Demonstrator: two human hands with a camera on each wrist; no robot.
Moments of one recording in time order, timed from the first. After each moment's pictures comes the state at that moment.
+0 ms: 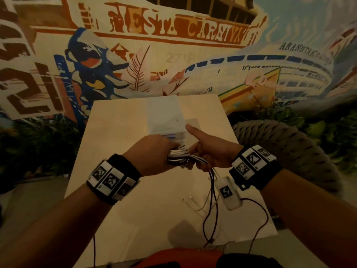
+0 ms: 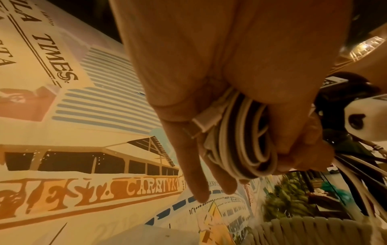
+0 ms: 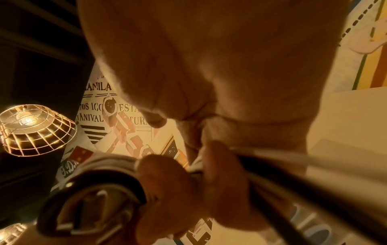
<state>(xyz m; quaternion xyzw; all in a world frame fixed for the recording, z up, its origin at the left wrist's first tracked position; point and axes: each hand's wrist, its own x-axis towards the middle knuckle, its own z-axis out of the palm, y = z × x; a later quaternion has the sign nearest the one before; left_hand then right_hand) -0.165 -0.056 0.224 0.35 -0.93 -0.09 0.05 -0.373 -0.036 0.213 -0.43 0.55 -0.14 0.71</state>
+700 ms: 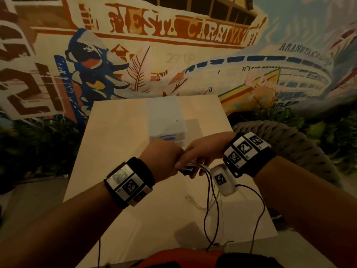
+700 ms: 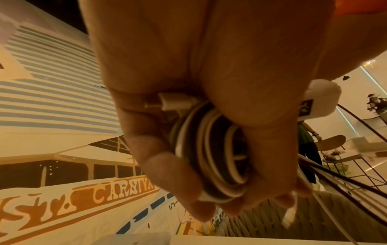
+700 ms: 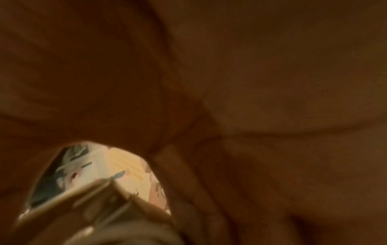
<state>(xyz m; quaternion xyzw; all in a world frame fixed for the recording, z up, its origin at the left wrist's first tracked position) -0.191 -0.039 0.234 0.37 -0.93 -0.03 -0.06 -0.357 -0.048 0.241 -0.58 0.53 0.08 0.61</state>
